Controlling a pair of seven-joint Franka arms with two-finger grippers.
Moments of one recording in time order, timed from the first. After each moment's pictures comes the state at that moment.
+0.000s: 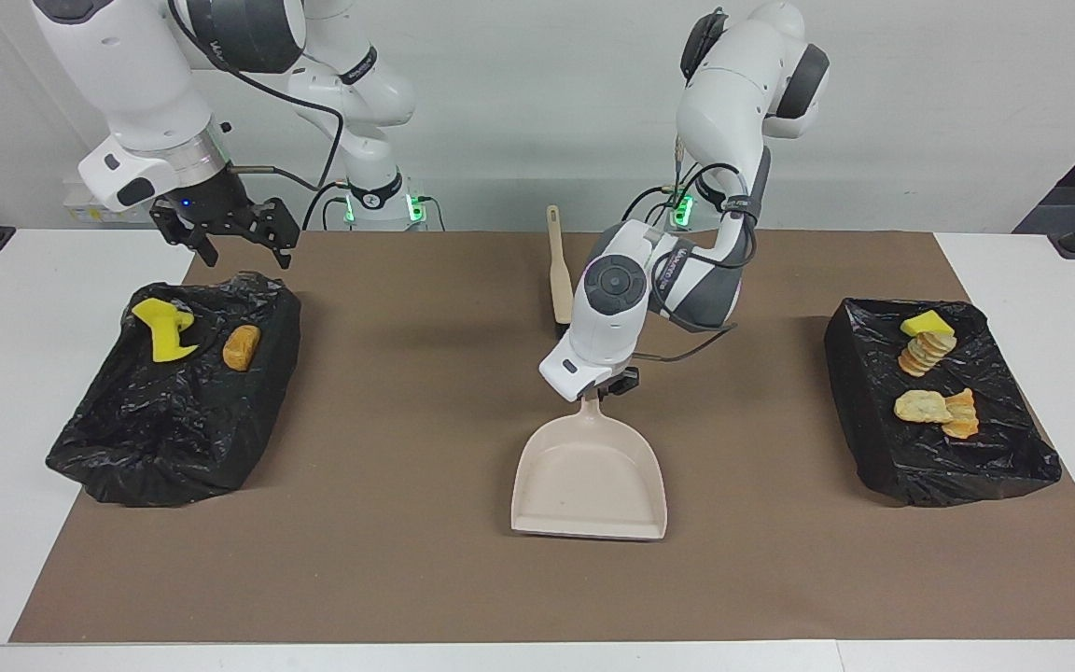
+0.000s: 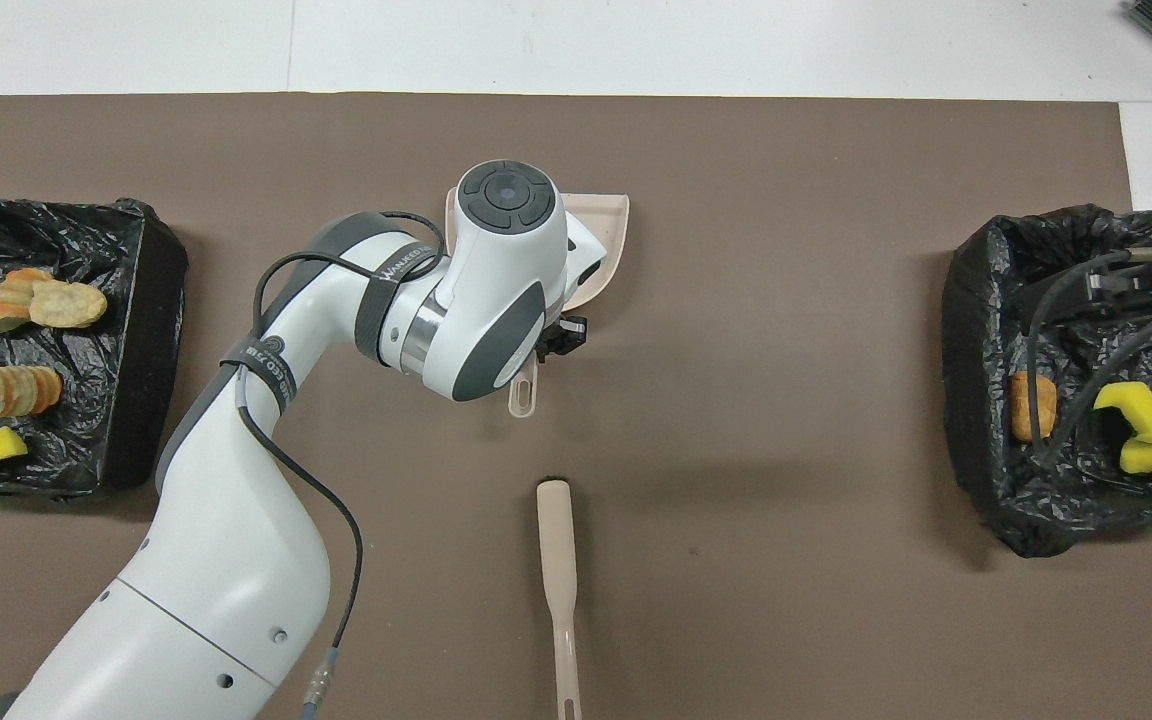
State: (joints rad) left arm -0.49 0.63 -0.13 -1.36 0.00 1.85 -0.47; right arm -0.11 0.08 0.12 -1.47 -0.03 1.49 0.04
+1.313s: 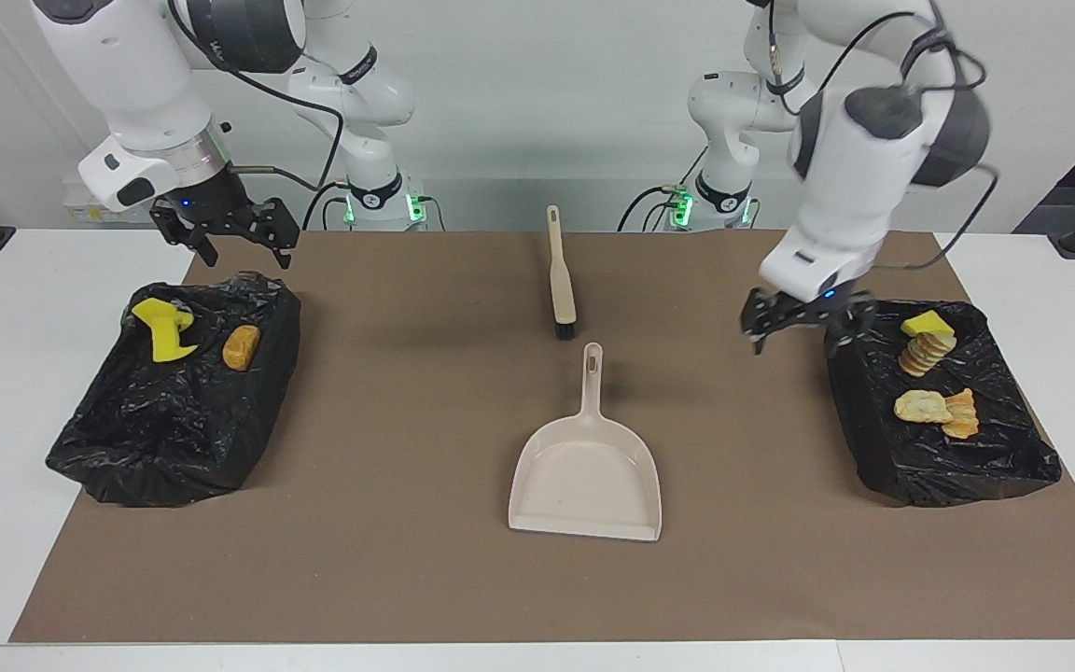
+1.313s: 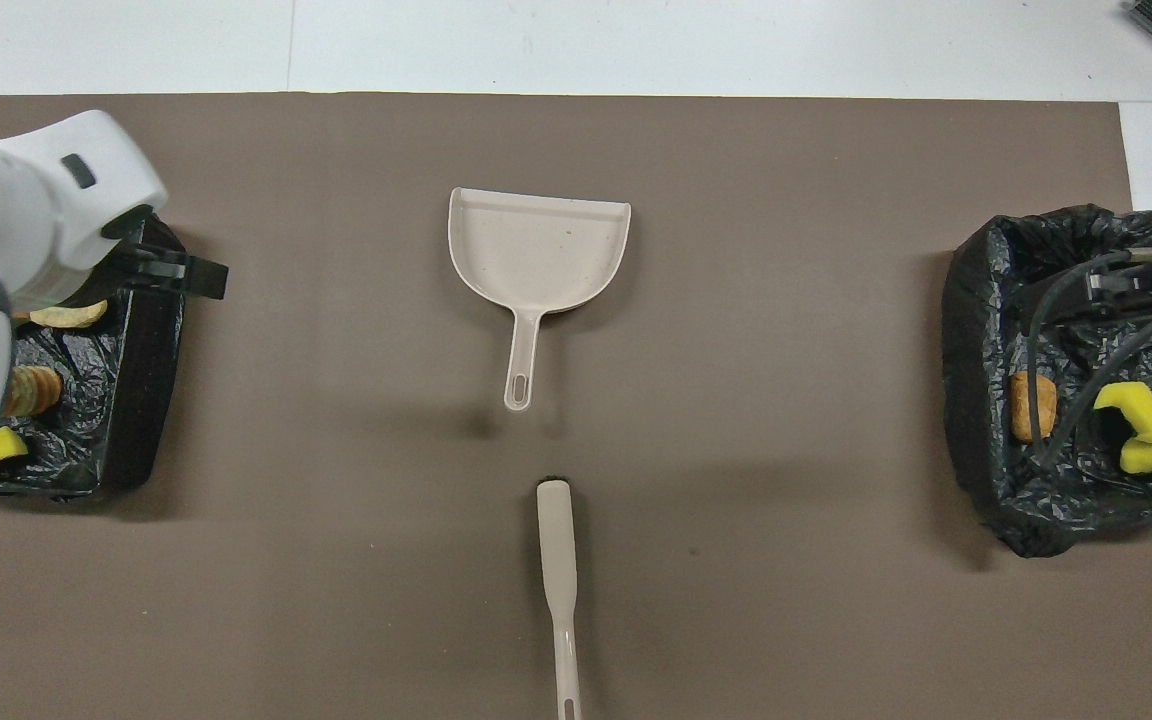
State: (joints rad) left arm -0.09 0.01 -0.10 -1.69 0.11 1.84 -0.02; right arm -0.11 0.08 0.12 -1.47 -0.03 1.49 0.04
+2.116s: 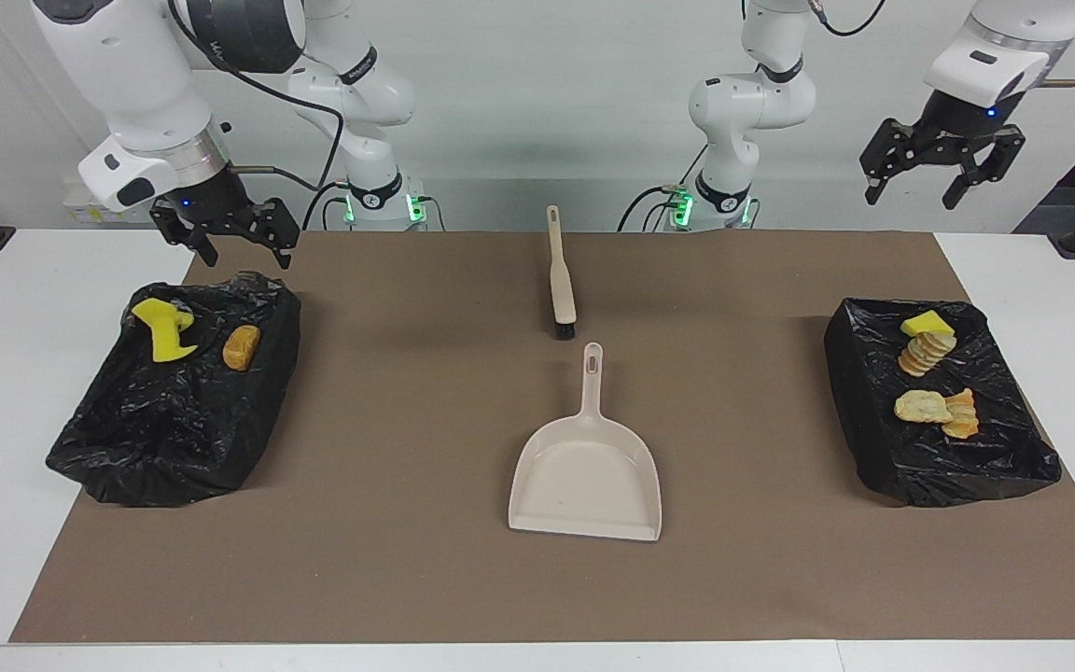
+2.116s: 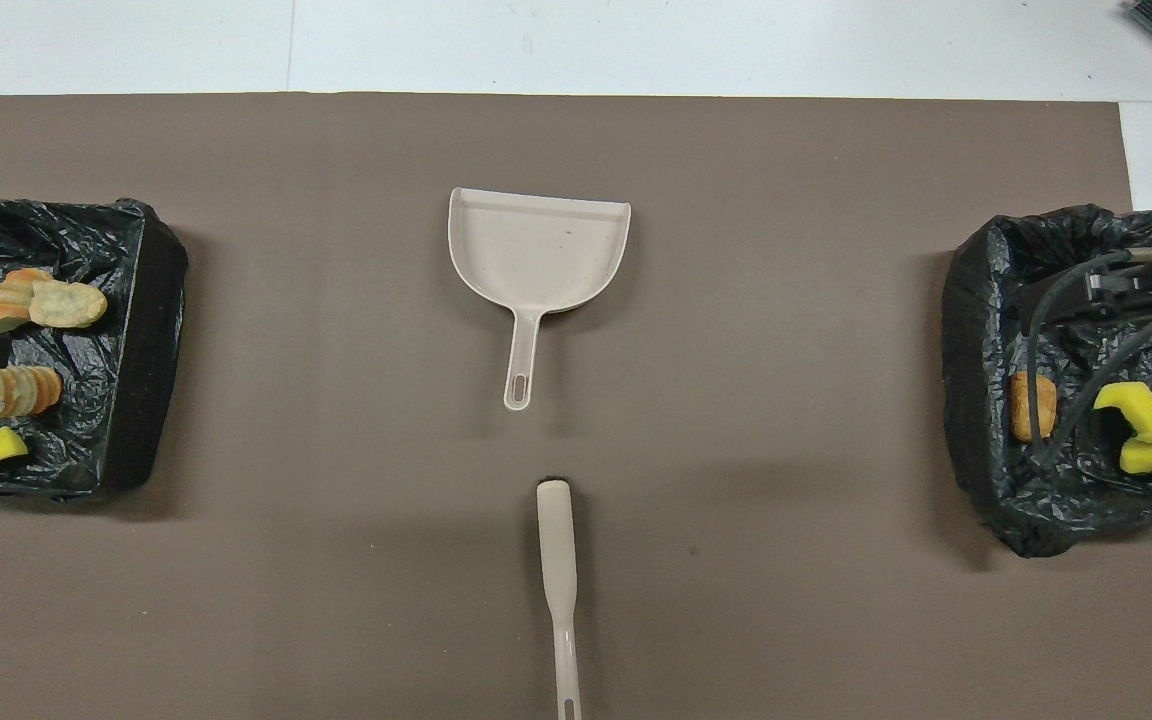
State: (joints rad) left arm 0.02 -0.03 -0.08 -1.41 0.01 1.43 0.12; right arm -0.11 0.08 0.12 -1.47 -0.03 1.49 0.04
